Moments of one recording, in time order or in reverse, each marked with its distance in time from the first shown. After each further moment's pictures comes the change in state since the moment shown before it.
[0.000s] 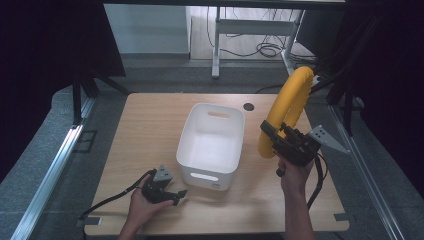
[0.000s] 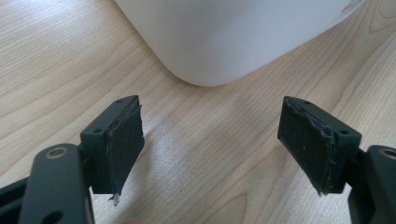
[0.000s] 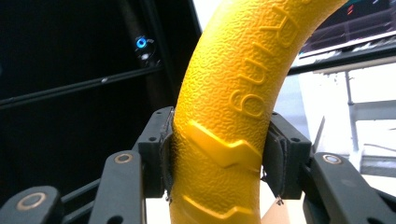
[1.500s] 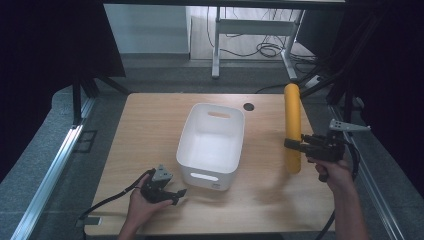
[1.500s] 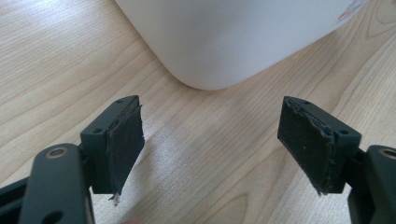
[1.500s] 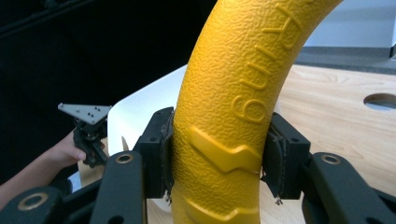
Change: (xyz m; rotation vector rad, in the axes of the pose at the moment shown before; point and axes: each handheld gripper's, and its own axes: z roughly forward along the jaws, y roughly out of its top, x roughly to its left) left arm 0.001 0.001 -0.003 -0.017 0.004 0.002; right arm -0.098 0.017 -0.035 0.470 0.267 0.063
